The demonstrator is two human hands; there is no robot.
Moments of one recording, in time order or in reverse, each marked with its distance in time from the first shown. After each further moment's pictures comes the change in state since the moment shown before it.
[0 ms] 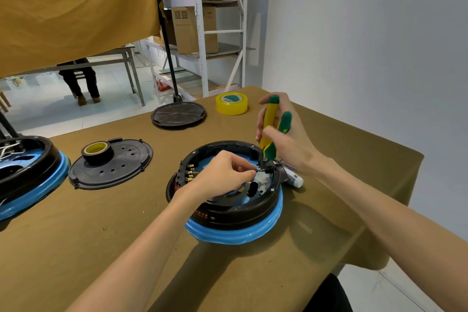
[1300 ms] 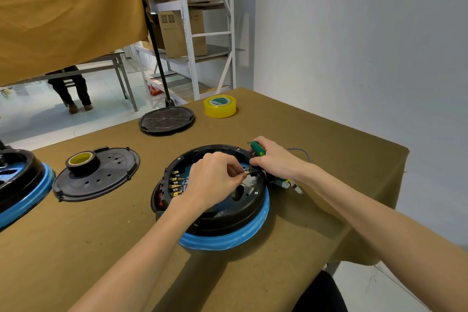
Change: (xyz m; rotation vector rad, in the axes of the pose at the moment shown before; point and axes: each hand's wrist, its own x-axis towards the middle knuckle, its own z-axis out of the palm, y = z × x) left_hand 0.002 0.015 0.018 0.512 0.301 0.113; right_hand -0.009 0.051 -0.025 -0.555 -0.305 0.561
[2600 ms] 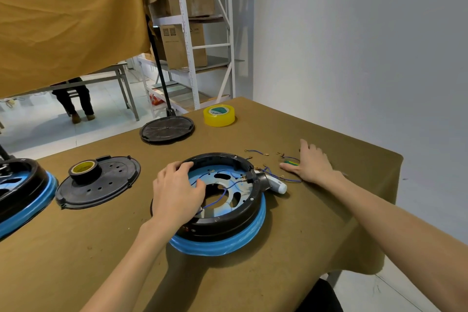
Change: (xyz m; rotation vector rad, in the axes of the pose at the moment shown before) left_hand -0.033 -0.033 -0.021 0.057 0.100 -0.389; right_hand 0.018 0.106 -0.036 -0.530 0.345 0.313
